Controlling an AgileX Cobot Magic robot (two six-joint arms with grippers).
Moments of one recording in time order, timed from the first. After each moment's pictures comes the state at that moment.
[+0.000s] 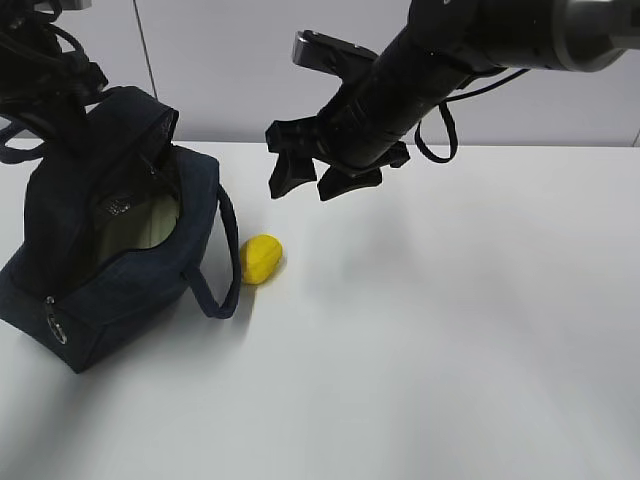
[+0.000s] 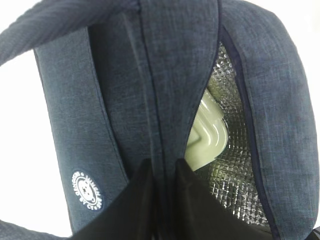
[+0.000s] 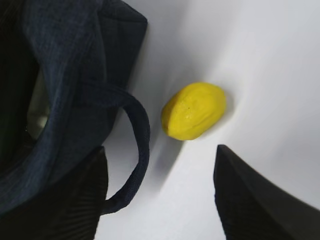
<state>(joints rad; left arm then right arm) -0.15 1.86 -1.69 -0.20 1.23 0.20 0.42 2.05 -1.69 0.51 0.83 -0.16</state>
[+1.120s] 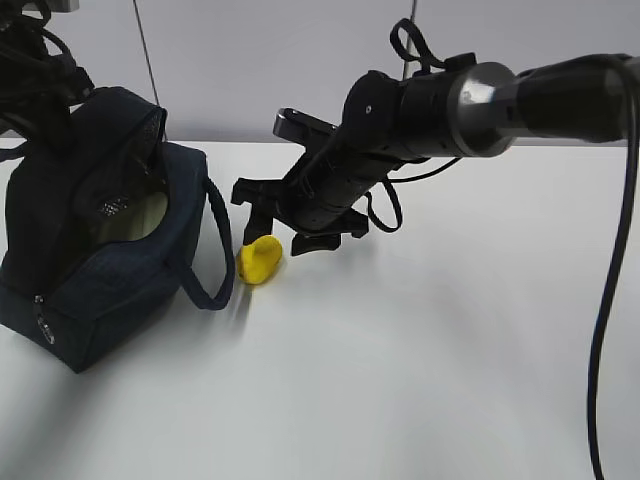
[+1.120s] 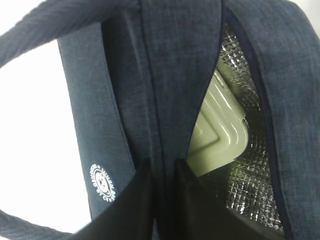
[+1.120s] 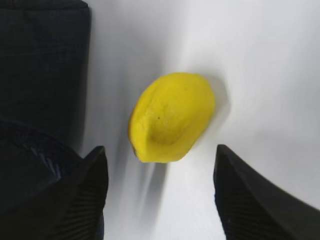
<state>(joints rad) -0.14 1.86 -1.69 -0.14 1.23 0.20 0.50 2.22 -1.69 0.48 0.62 0.14</state>
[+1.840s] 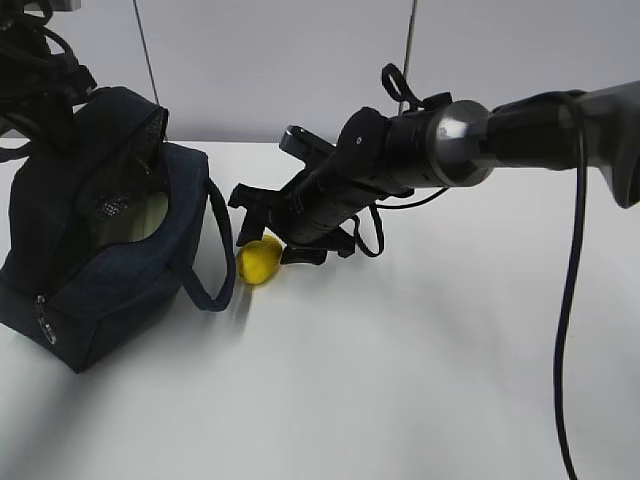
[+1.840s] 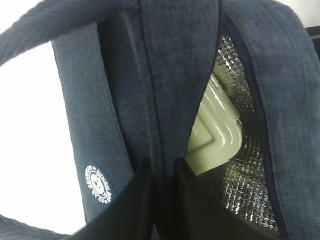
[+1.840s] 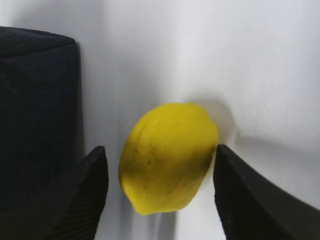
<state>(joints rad) -0.14 1.86 -1.69 -0.16 1.23 0.20 0.50 2.30 -1.69 0.62 0.47 0.17</state>
